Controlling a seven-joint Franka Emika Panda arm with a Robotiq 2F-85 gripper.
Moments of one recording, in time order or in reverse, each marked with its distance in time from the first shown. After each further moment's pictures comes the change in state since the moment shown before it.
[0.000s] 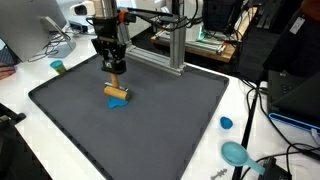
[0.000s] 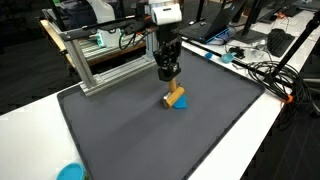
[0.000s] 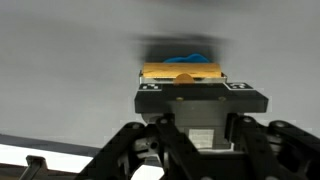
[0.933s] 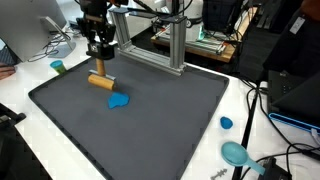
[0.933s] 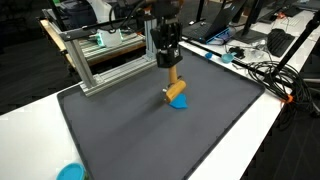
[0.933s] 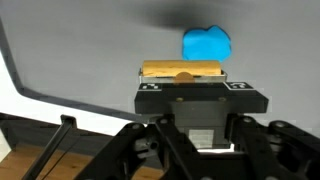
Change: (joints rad) arm -0.003 -0.105 -0.022 0.023 -0.071 -0.033 0.006
